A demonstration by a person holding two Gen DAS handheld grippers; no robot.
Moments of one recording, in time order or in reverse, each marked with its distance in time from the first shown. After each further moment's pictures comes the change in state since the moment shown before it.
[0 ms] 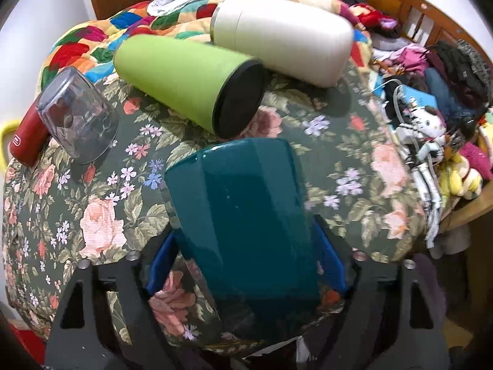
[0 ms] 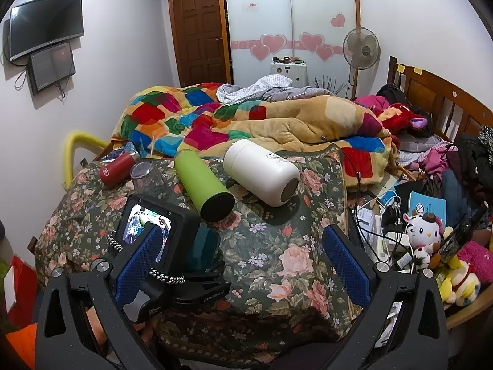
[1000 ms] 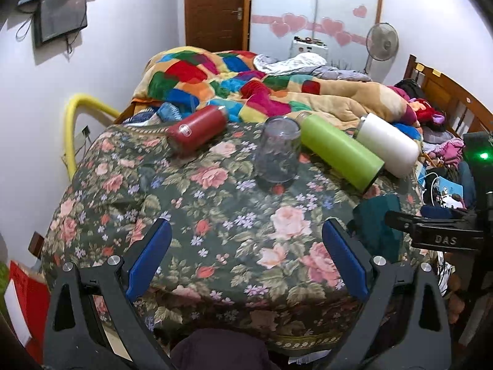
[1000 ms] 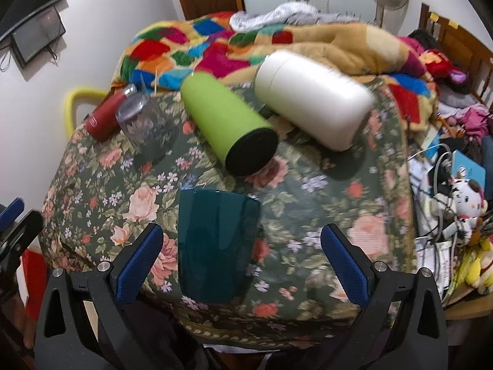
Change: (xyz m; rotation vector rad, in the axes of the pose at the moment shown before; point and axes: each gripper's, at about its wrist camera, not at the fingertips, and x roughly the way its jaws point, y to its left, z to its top) left arm -0.140 0.148 -0.070 -0.297 -0.296 0.203; right arm 0.128 0.037 -0.016 0.030 0.364 0.106
